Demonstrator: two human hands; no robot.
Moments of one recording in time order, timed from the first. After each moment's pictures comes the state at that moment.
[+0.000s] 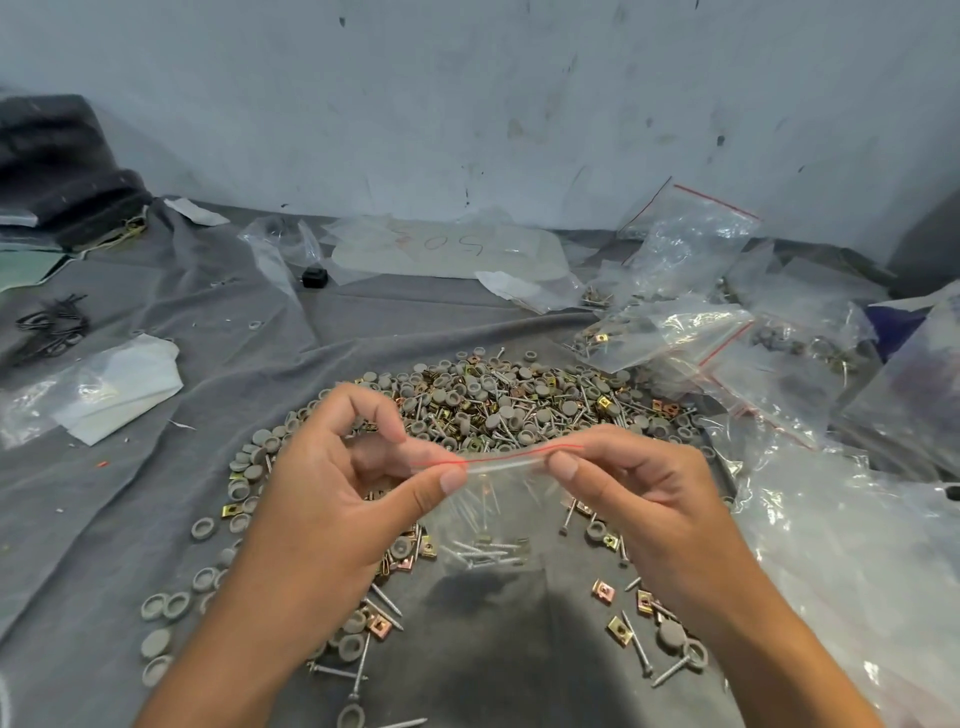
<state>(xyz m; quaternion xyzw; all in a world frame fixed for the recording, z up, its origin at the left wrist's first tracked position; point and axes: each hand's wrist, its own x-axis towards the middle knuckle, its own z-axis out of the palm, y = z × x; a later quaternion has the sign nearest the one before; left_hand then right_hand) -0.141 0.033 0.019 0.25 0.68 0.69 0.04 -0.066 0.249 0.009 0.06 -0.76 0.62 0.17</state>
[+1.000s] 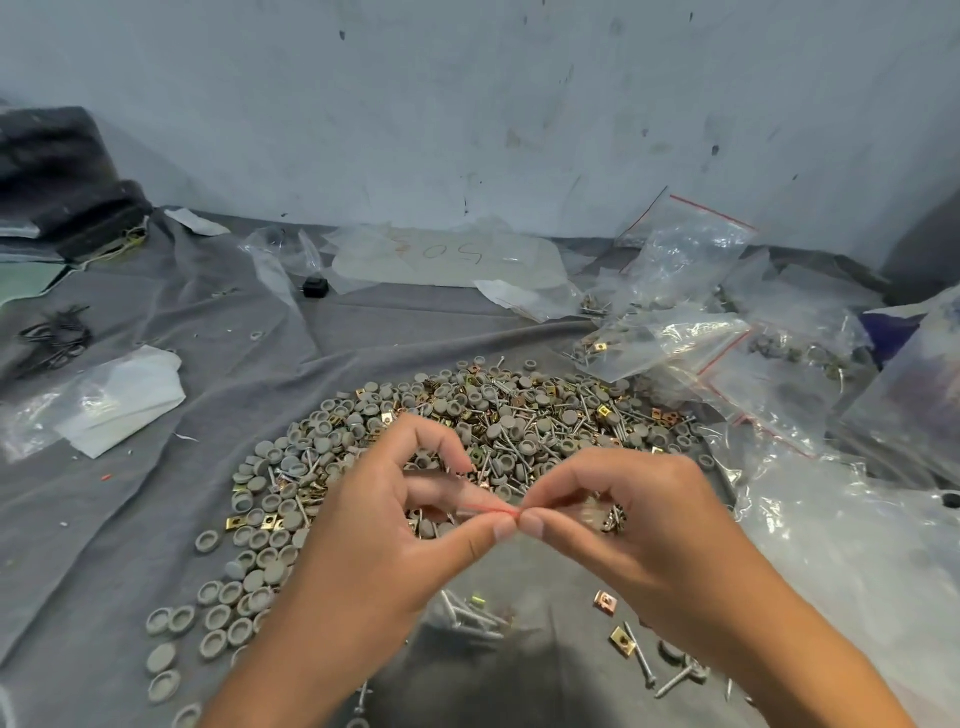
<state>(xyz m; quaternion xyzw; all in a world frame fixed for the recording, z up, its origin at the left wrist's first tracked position) -0.129 0.045 0.016 0.29 0.74 0.61 0.05 -0.057 0.243 0.039 0.09 -0.92 0.34 0.16</state>
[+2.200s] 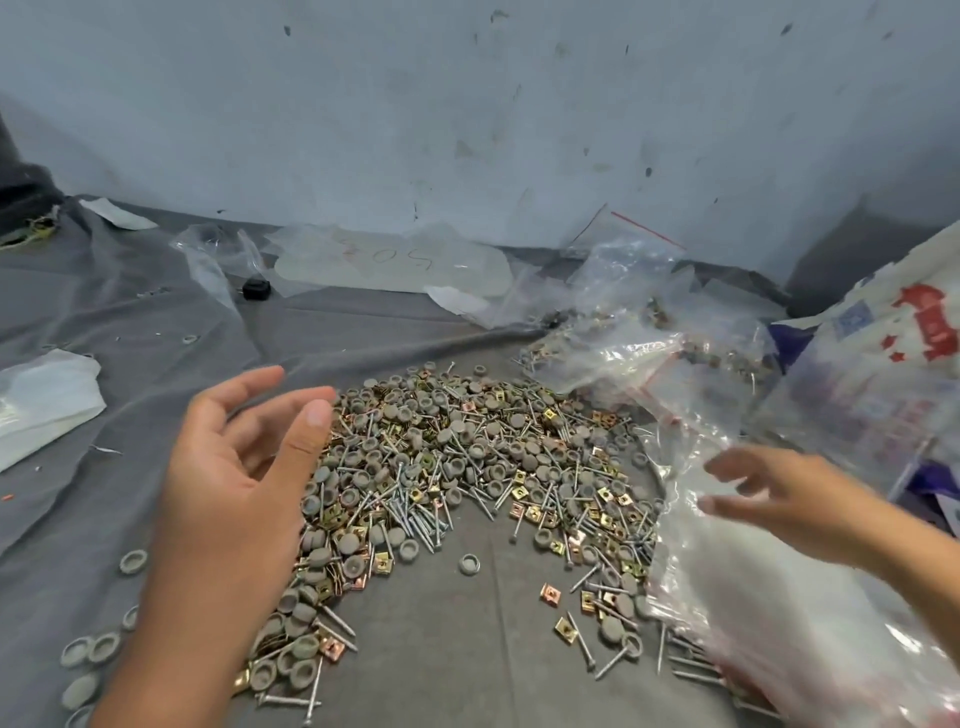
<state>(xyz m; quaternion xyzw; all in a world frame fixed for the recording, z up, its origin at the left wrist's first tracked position) -0.147 0.031 0.031 0.11 0.71 0.69 -0.09 -0.015 0.412 0.031 -0.27 -0.95 0.14 -0.08</state>
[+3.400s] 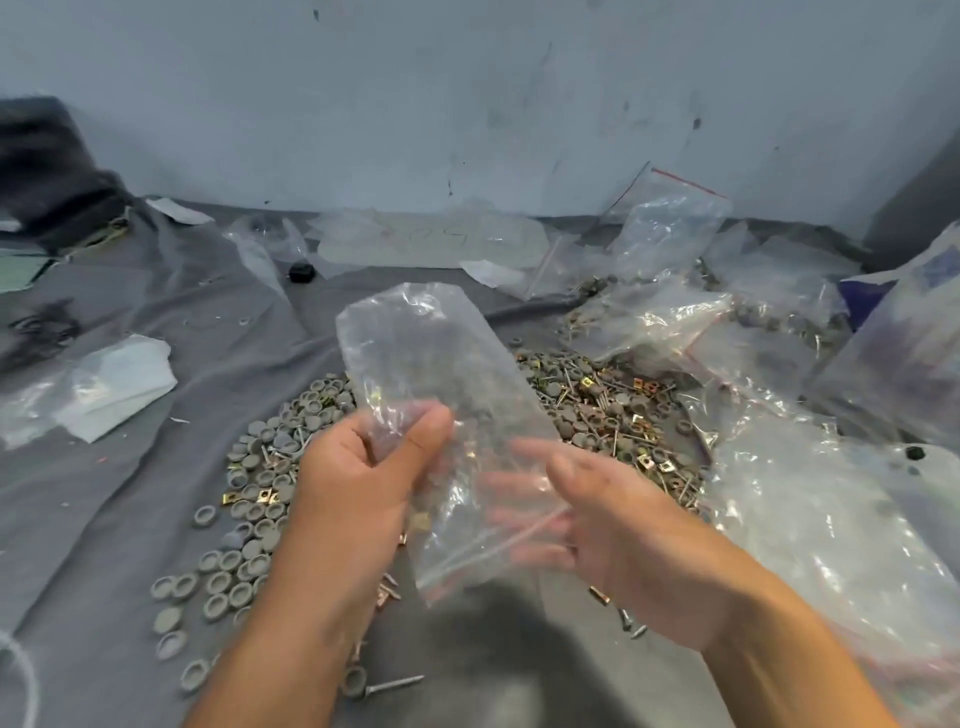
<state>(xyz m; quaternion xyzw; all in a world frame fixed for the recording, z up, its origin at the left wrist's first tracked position) -0.122 0.060 0.020 0.08 0.61 0.78 0.11 -0.045 0.241 0.017 -0.07 -0.53 0.84 -0.11</state>
